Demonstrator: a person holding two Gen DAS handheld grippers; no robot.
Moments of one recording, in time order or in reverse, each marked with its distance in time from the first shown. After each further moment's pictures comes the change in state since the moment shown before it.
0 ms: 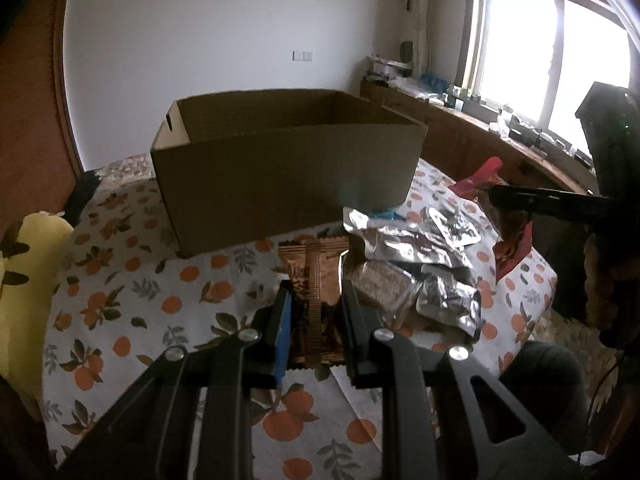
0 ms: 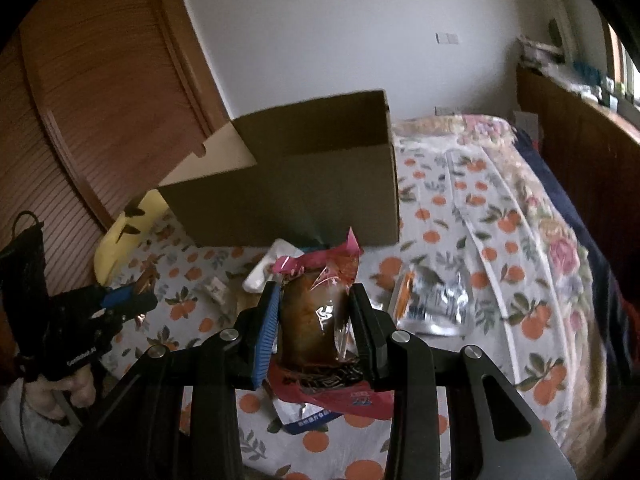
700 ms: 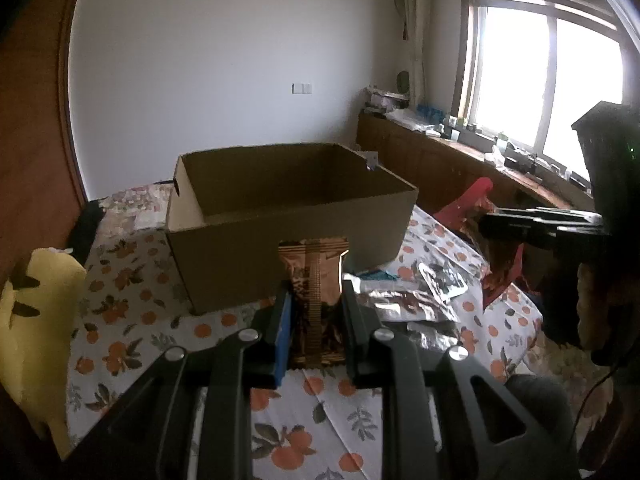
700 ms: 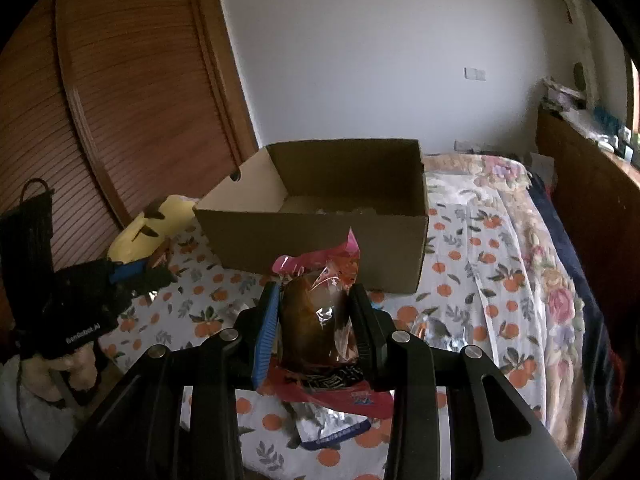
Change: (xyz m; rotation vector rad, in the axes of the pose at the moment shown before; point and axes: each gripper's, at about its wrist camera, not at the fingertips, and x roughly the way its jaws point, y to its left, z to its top) left arm -0.032 -0.003 0.046 0.005 -0.109 0.002; right arm -0.019 0.028 0.034 -0.116 -0.049 0.027
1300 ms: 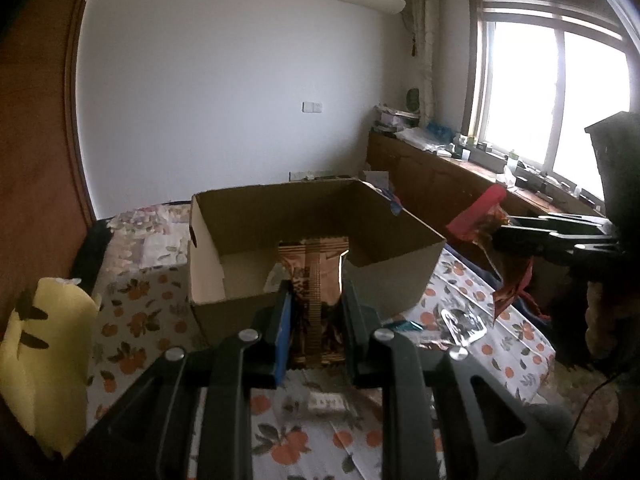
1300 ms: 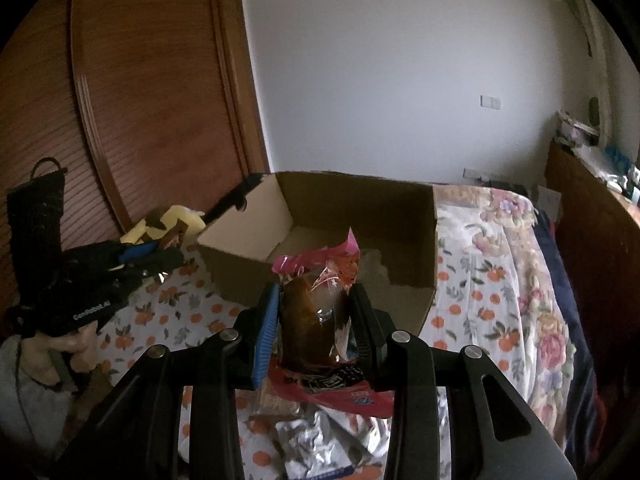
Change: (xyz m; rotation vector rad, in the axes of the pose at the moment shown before) left arm 0.016 0.025 0.048 -0.005 -0.059 0.029; right arm 0.012 0.004 0.048 -0.090 -0.042 0.007
